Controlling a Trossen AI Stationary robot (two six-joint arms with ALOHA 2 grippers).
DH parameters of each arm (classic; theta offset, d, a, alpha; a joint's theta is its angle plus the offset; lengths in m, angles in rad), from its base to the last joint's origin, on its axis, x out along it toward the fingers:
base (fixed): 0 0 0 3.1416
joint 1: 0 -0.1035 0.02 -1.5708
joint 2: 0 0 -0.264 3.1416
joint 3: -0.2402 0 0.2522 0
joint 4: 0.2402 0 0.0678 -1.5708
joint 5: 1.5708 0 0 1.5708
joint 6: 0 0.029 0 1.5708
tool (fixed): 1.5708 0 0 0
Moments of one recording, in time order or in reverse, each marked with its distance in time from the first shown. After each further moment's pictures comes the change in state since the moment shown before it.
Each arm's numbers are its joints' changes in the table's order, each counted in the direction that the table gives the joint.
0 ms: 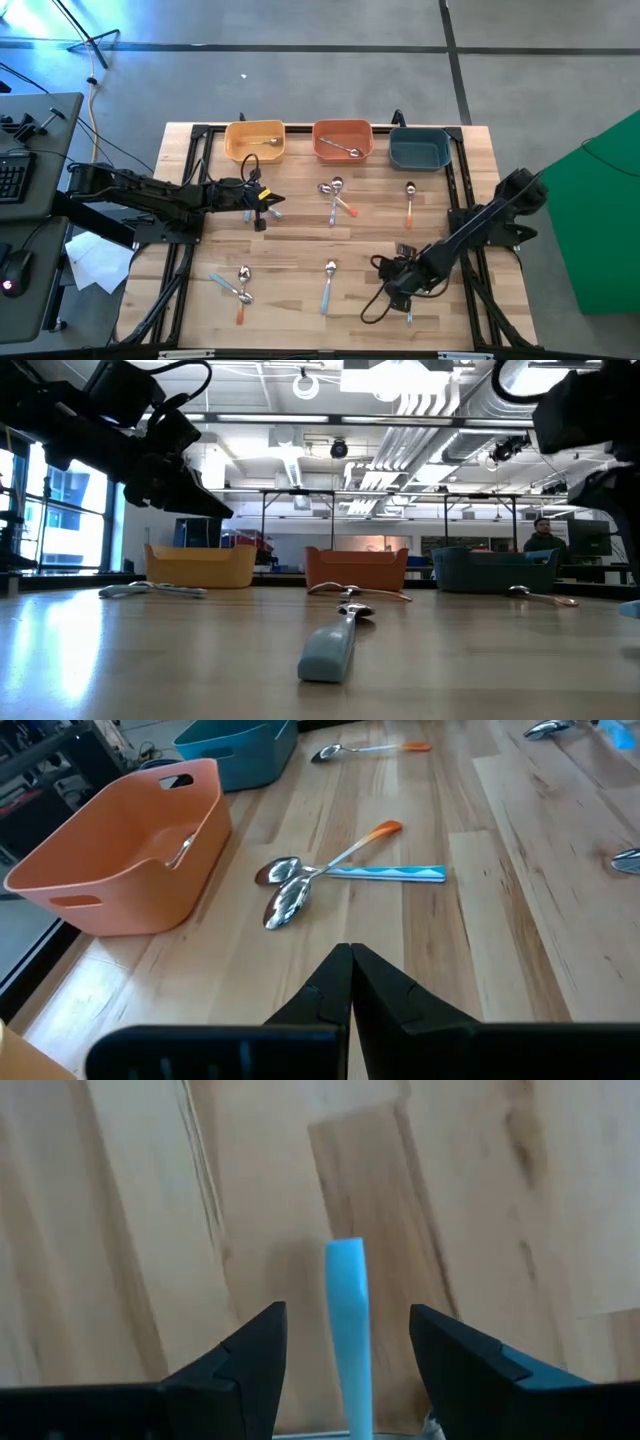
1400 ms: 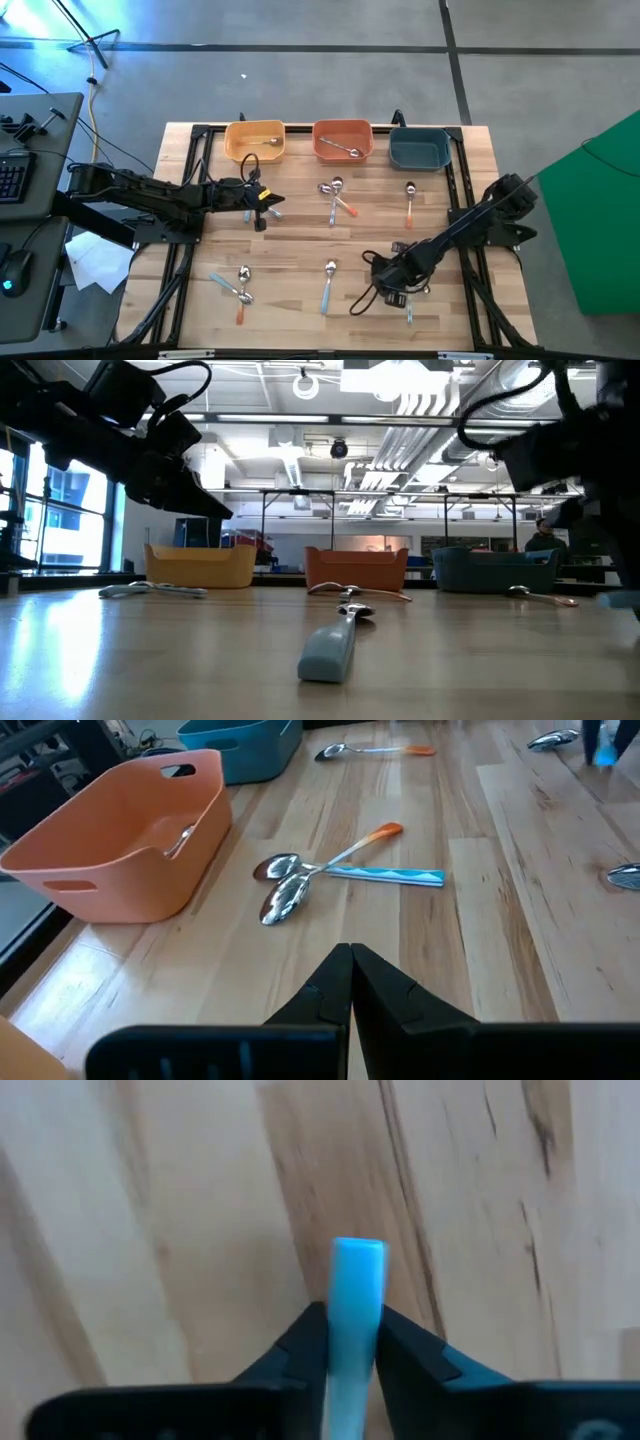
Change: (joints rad) left arm 0.000 0.000 0.000 0.006 -0.002 -0.061; right arm 0.079 -0.098 -0.045 0.047 -0.108 -0.095
